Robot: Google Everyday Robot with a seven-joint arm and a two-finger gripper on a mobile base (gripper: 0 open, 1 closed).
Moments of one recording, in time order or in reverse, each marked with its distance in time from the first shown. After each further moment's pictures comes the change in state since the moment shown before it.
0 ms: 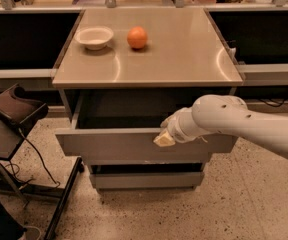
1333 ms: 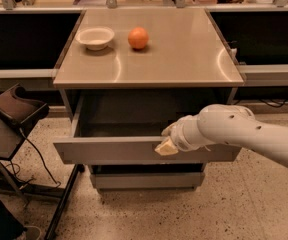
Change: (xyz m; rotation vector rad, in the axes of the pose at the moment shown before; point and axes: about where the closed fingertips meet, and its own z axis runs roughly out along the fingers) arm 0.009 0.023 -0.015 0.001 -0.011 0.000
